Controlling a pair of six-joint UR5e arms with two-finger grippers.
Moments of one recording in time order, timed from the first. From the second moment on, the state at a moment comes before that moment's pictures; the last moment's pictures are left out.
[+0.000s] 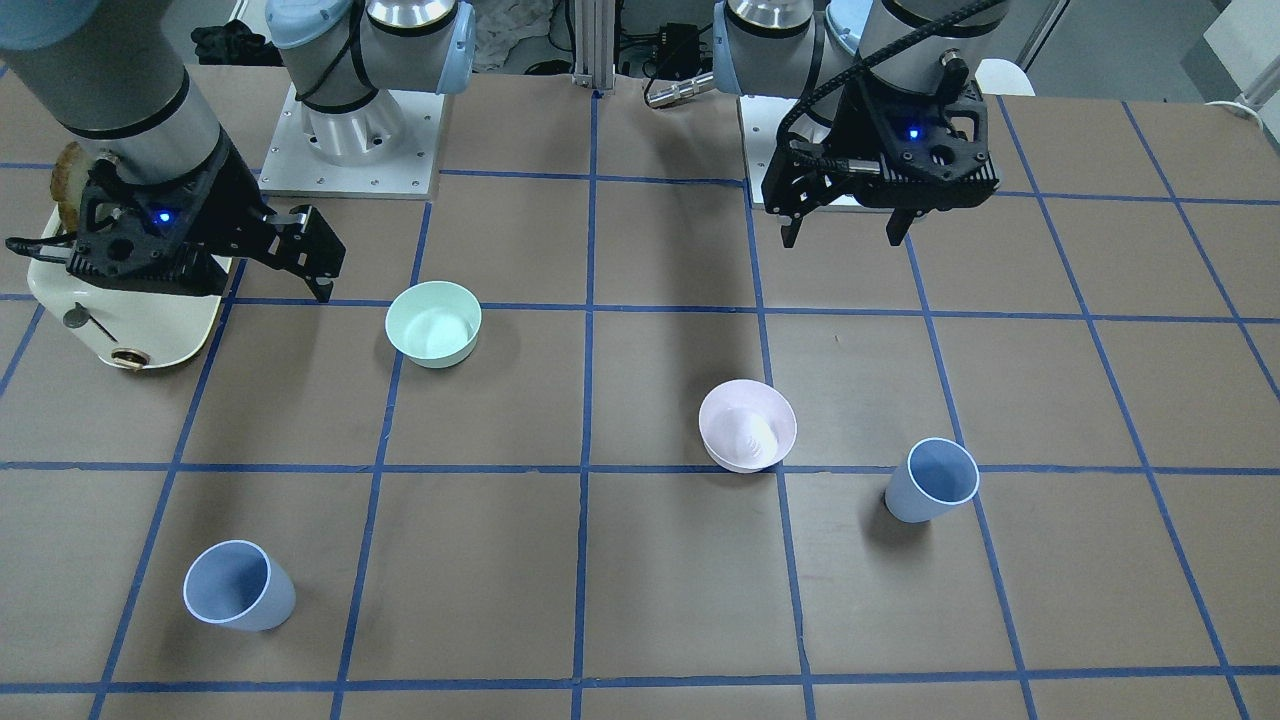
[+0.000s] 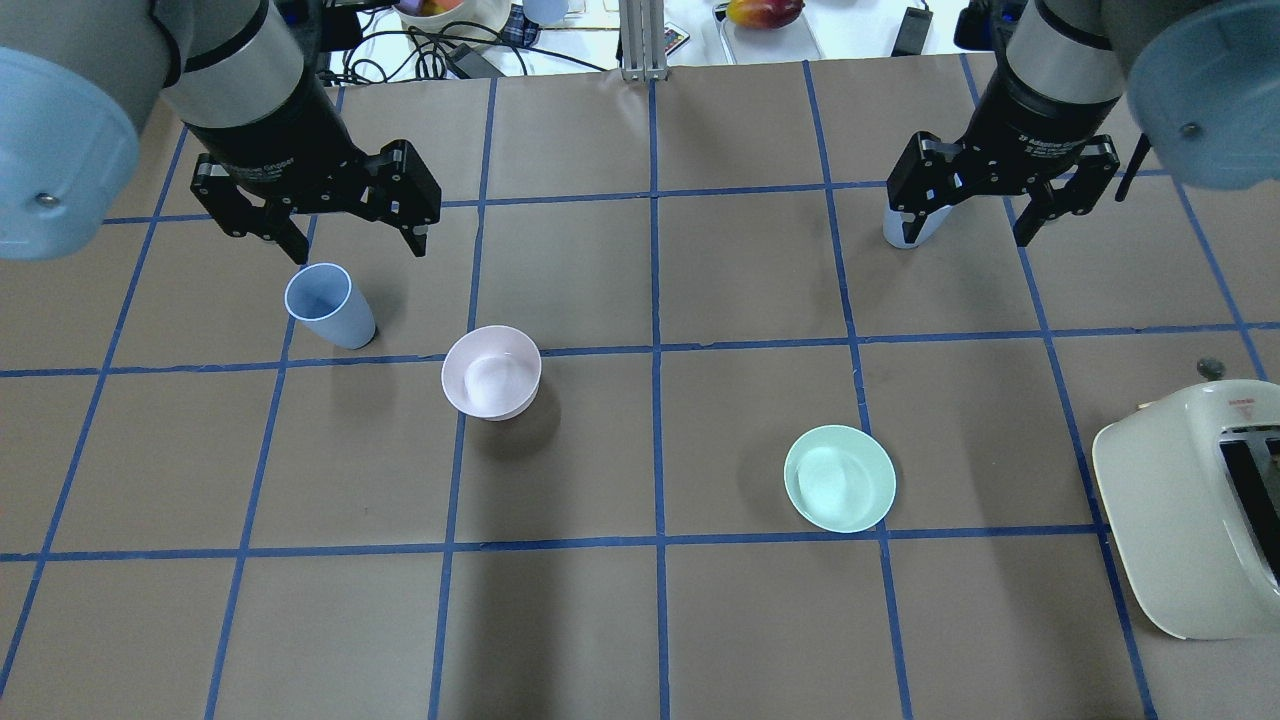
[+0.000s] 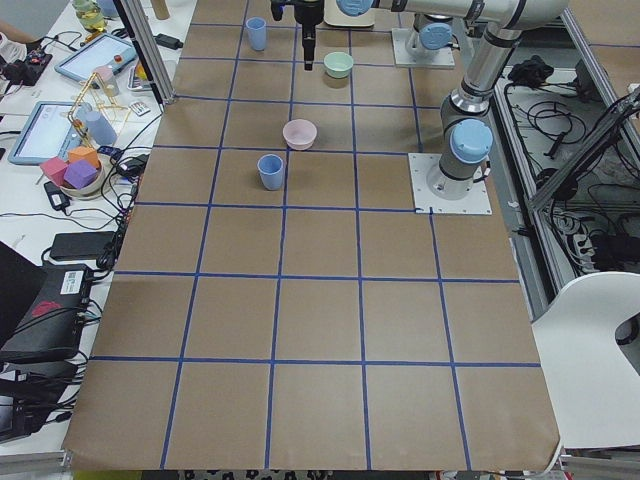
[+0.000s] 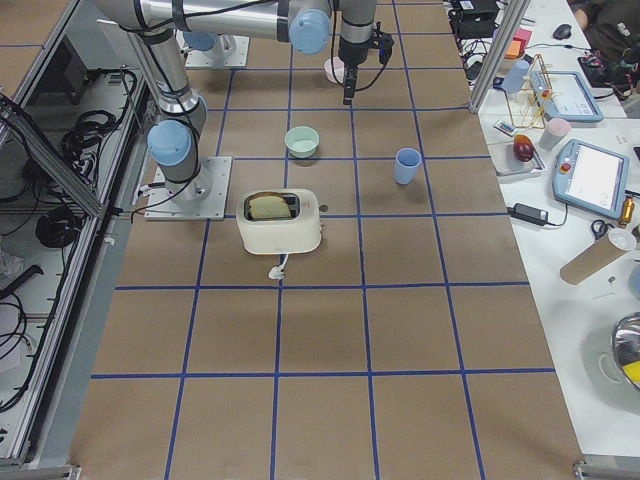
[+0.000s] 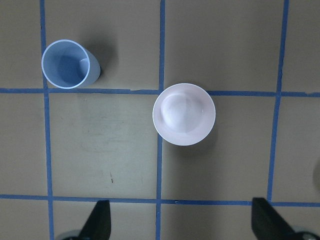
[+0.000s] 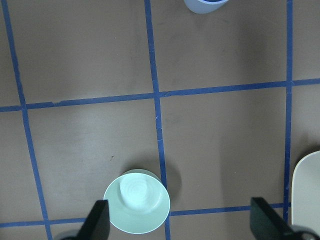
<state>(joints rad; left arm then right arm) -1.64 -1.55 -1.55 -1.59 1.59 -0.10 1.51 -1.54 1.61 -1.61 -1.56 0.02</state>
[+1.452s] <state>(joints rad) -1.42 -1.87 -1.72 -1.19 1.64 0.18 1.47 -1.47 1.60 -1.68 -1.55 0.00</state>
